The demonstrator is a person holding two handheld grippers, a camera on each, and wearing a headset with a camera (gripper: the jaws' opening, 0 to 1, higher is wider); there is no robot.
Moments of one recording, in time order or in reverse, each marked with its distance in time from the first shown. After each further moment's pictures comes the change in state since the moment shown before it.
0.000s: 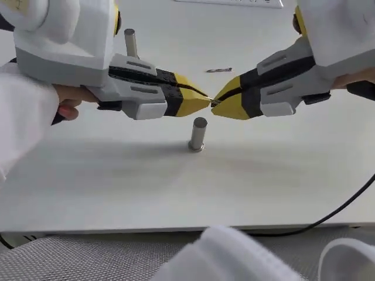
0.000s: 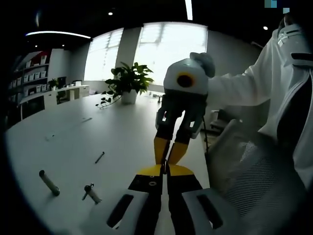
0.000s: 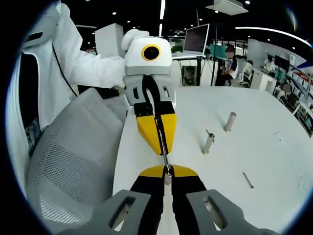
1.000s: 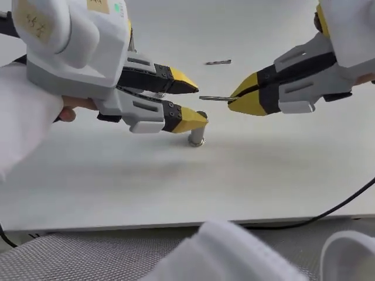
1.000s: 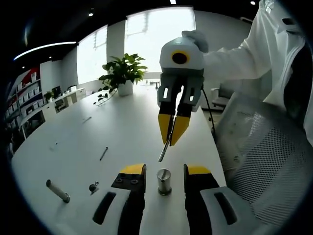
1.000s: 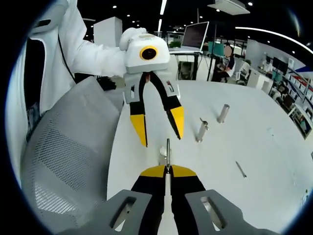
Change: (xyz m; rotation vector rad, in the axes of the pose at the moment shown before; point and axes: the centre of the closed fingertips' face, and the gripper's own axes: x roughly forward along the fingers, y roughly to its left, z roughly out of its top) left arm 0.009 0.002 -0.027 0.166 0.145 0.021; right arm -0.016 -0.012 -0.032 -0.030 0.056 -0.058
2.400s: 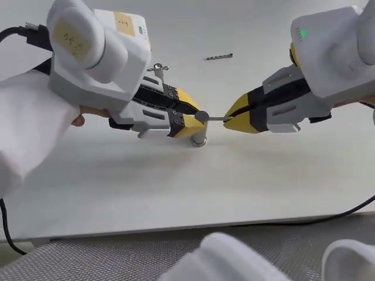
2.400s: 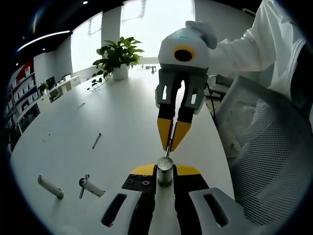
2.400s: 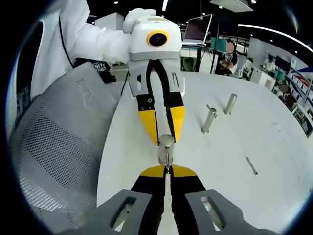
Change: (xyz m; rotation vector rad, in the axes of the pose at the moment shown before) left arm 0.017 0.007 -0.025 -0.007 0.127 -0.037; right arm 0.035 -0.002 -0.019 -0.013 0.016 0.018
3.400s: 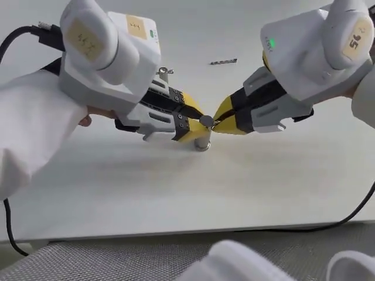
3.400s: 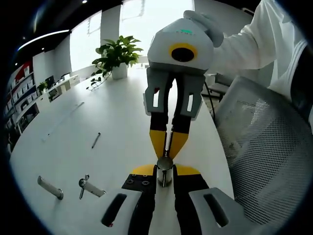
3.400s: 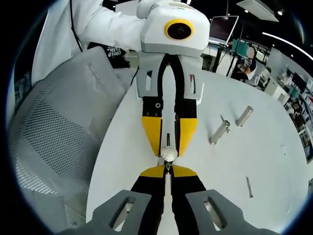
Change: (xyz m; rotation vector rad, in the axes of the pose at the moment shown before) left arm 0.000 -0.003 0.000 -0.001 0.011 -0.008; right arm 0.014 0.003 0.011 -0.176 0.084 0.078
